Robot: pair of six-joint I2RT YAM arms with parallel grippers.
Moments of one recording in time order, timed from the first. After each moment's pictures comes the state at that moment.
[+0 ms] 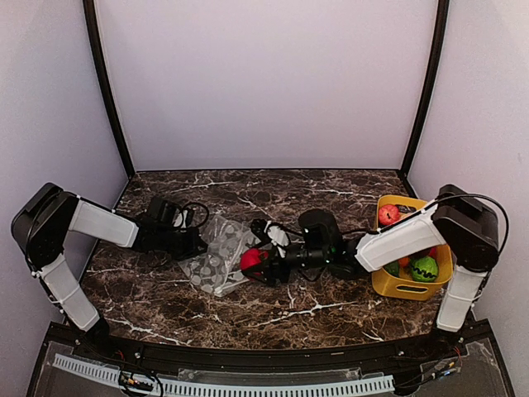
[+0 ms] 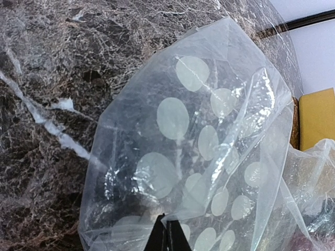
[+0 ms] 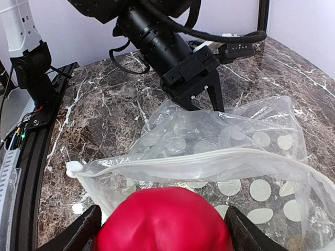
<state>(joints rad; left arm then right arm) -0.42 1.68 0.72 0.13 0.37 -0.64 0.99 1.84 0.89 0.56 -0.40 -0.04</state>
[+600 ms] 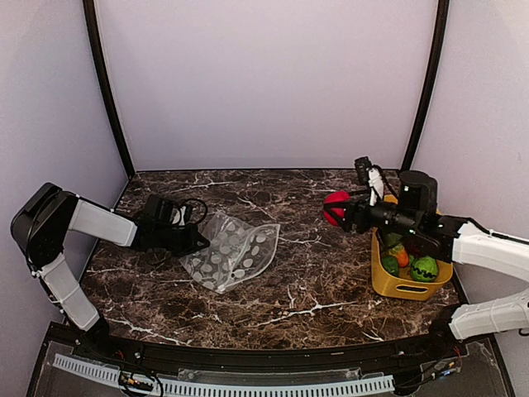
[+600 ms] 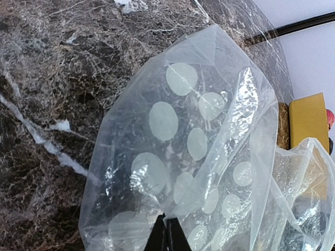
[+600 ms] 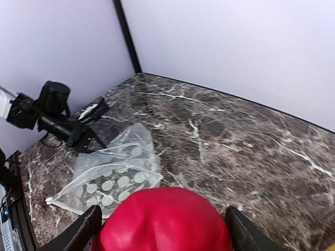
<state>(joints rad) -0.40 1.68 0.72 0.18 0.40 -0.64 0.66 1.11 0.68 0.18 -0.23 0.15</state>
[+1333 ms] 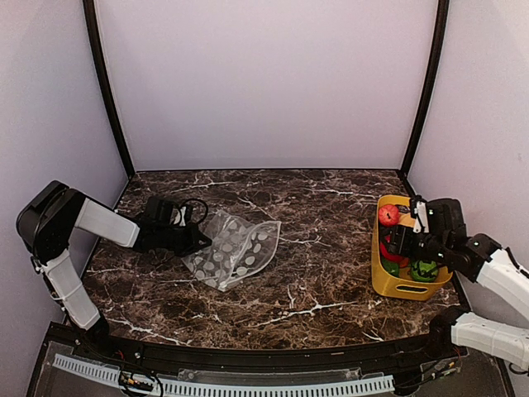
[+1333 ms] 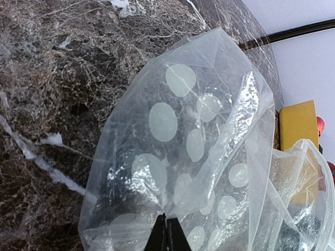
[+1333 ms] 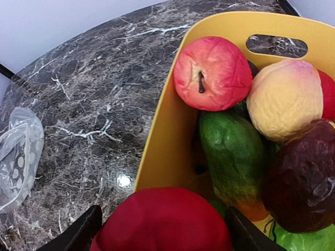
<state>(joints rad) -0.38 1.73 0.71 0.28 0.45 -0.70 0.39 0.73 0.54 -0.48 0.05 0.47</state>
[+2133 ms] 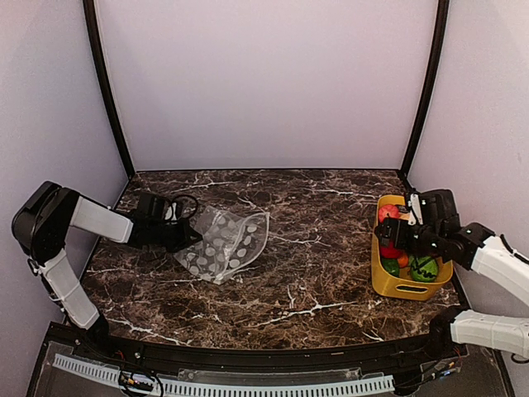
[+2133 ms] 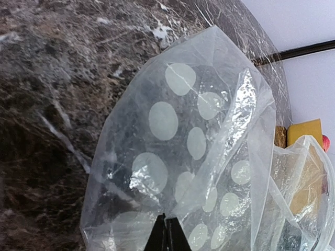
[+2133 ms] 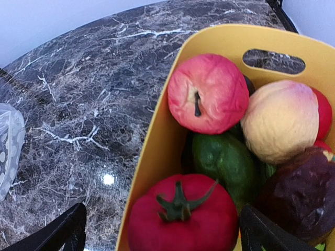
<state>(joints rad) -0.32 1.72 0.72 0.25 0.43 -0.68 0.39 0.83 0.59 -0.48 0.10 0.42</state>
